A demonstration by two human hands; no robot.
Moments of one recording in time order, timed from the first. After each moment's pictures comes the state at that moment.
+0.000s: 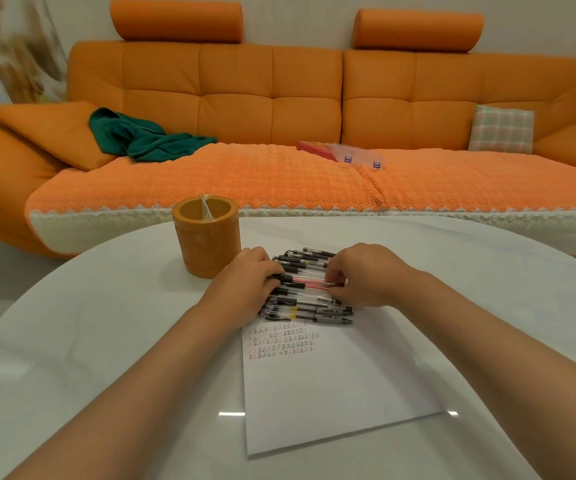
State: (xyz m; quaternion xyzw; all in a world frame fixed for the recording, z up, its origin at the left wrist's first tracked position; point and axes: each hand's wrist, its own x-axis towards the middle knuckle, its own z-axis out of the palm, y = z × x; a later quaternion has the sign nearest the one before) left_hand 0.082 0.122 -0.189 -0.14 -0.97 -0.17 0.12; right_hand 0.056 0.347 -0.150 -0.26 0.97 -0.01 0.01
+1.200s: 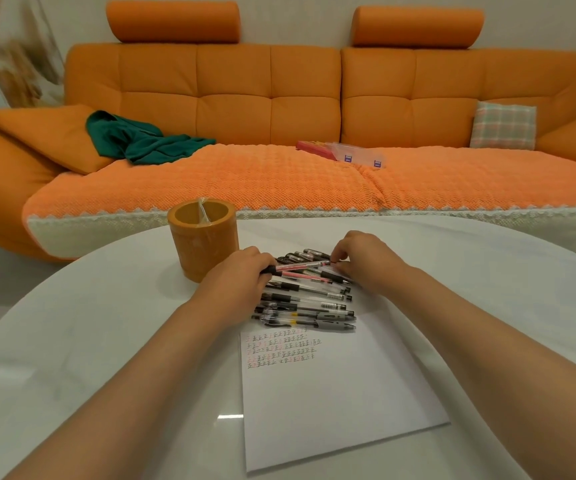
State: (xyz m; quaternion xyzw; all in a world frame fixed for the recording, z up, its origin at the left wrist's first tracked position) left_hand 0.076 0.115 -0.179 -0.13 -0.97 -0.18 0.11; right_hand 0.010 0.352 -0.169 -0.17 0.98 -0.13 -0.02
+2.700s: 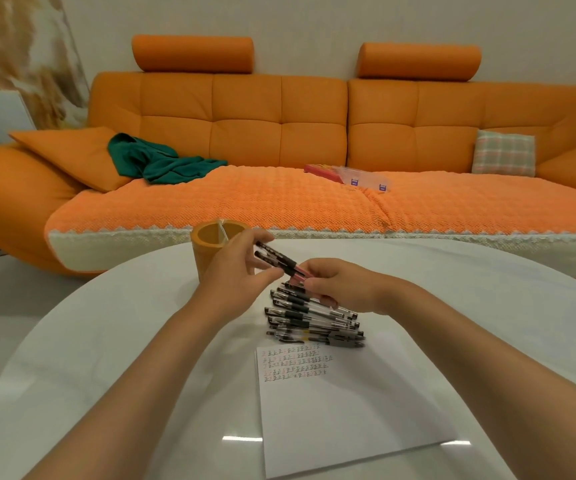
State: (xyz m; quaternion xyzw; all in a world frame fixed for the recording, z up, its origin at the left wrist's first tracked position) left_hand 0.095 0.098 -0.141 -0.09 -0.87 -0.44 0.19; right_hand 0.063 0.308 -0.123 -0.25 0.85 -0.41 0.21
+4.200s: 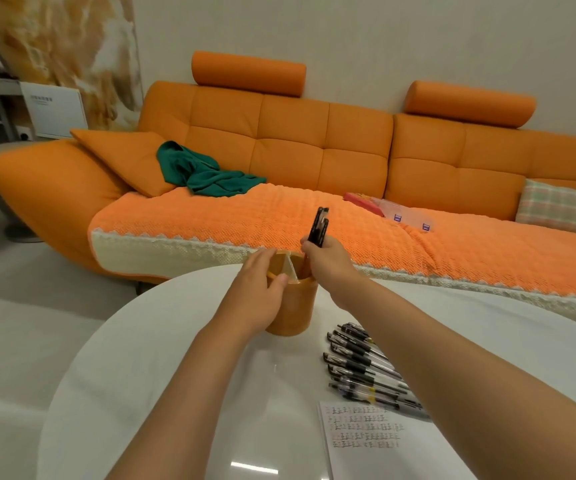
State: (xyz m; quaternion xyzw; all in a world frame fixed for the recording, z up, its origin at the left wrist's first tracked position) left_hand 0.067 0.027 -0.133 0.03 -0.89 -0.43 0.14; right_hand -0.009 0.150 -0.100 -0.07 0.81 -0.58 0.03
